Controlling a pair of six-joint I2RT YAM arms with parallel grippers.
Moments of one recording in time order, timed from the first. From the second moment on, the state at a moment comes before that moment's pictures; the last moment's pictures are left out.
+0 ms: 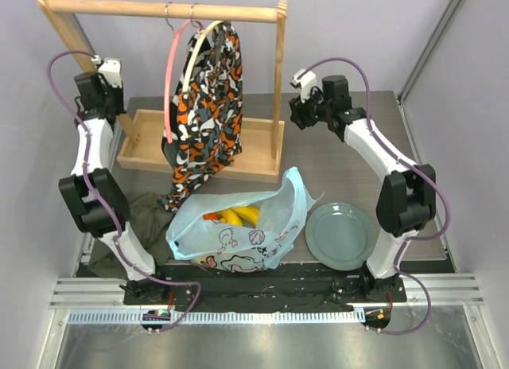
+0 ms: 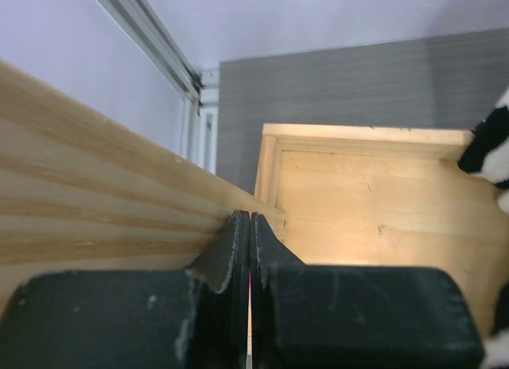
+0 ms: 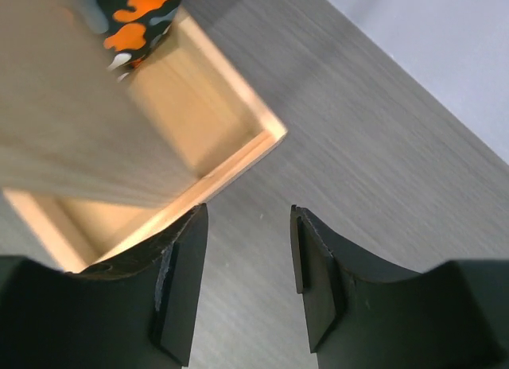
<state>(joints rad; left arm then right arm) 0.29 1.80 1.62 -0.22 0.15 0.30 0.29 1.77 1.53 -0.27 -0.32 -0.36</state>
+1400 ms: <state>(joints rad) 0.35 2.25 2.25 -0.35 -0.11 0.48 0.48 2.27 2.09 -0.34 -0.28 -0.54</state>
